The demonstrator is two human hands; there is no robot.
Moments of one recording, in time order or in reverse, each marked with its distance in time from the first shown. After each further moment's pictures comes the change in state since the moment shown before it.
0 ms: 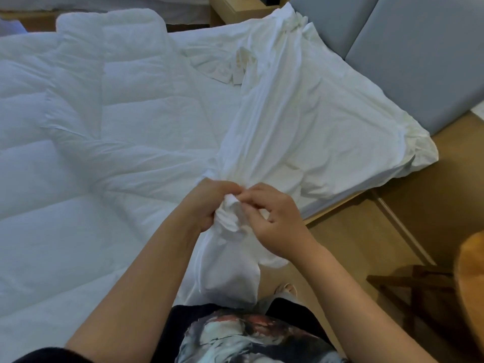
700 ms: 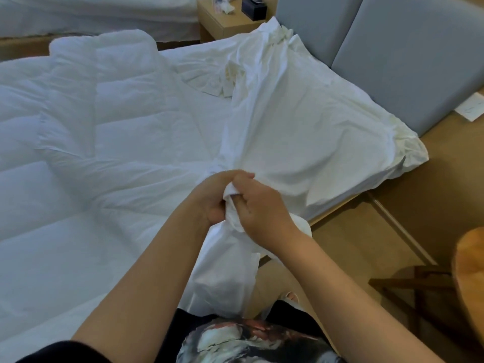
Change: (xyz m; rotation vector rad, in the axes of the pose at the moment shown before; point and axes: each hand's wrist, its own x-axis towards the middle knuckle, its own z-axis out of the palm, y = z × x) left_hand 0.002 0.032 0.033 -0.144 -0.111 -0.091; right_hand 0.026 -0.013 -0.008 -0.155 0.021 -0.017
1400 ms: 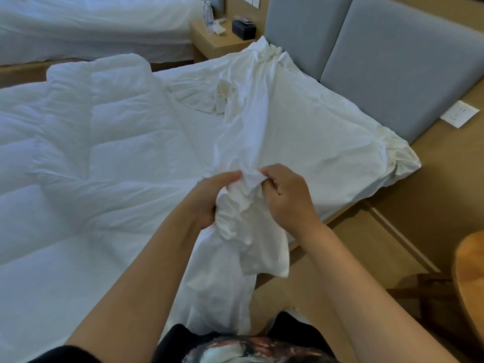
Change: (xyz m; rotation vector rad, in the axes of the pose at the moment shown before) left_hand 0.030 0.014 0.007 0.045 0.045 0.117; right_hand 0.022 0.045 -0.047 -0.019 0.216 0.089
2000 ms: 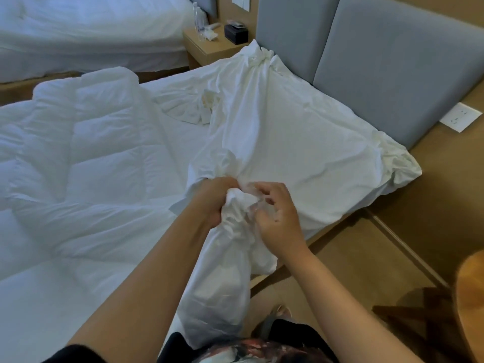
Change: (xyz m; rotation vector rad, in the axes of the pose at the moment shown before) left_hand 0.069 0.015 0.108 0.100 0.190 0.096; right_hand 0.021 0.089 -0.042 0.303 0.044 0.174
